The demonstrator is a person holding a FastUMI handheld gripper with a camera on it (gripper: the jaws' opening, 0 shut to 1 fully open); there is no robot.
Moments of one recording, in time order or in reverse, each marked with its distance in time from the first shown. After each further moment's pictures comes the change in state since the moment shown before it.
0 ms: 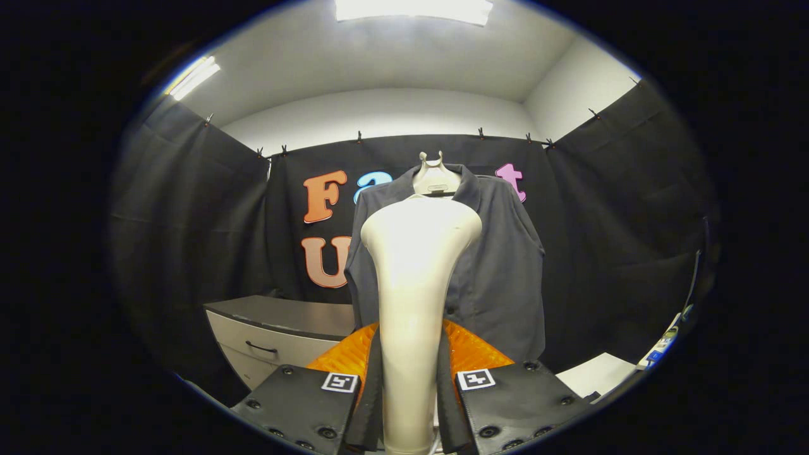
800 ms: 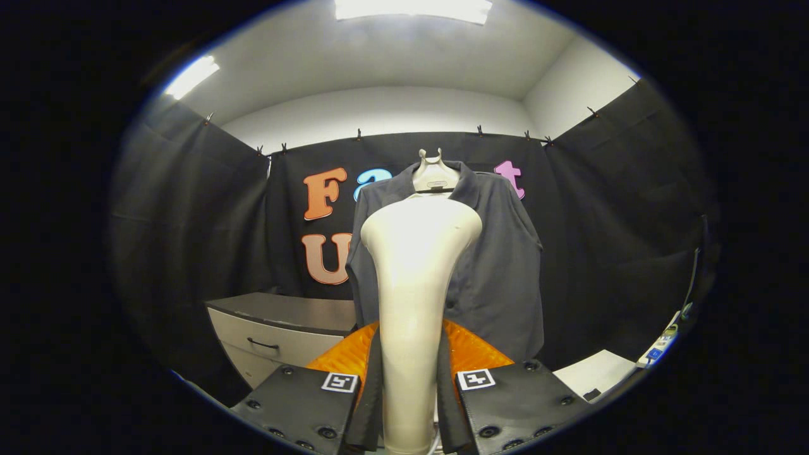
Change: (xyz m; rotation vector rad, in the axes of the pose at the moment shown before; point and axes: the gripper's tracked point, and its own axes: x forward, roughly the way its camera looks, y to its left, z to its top) arm -0.009 0.000 -0.009 0.005 0.011 -0.004
